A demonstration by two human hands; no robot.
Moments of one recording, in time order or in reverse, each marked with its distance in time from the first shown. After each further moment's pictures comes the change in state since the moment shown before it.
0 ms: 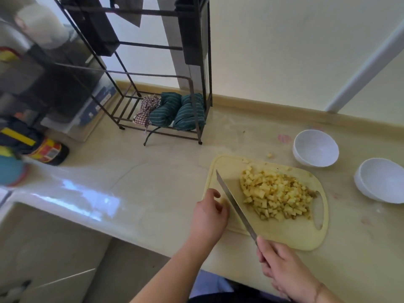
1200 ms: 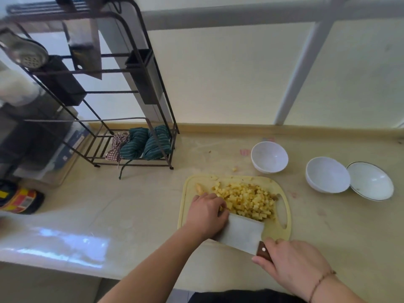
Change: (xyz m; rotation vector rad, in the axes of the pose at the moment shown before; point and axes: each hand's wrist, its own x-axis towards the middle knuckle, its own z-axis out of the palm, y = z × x) left_hand 0.039 0.047 0.024 0.553 -0.135 0.603; right_hand -0.029 -0.005 -0.068 -1.386 0.220 -0.317
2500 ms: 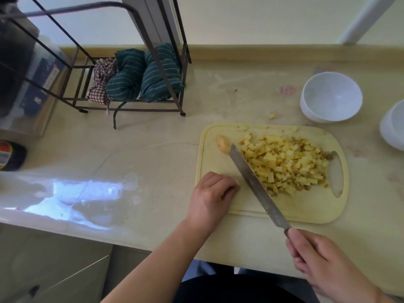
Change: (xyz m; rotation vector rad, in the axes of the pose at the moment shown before) left_hand -0.048 -0.062 0.053 -0.329 0.407 0.133; right_hand 0.018 -0.037 0.060 1.372 -0.096 0.300
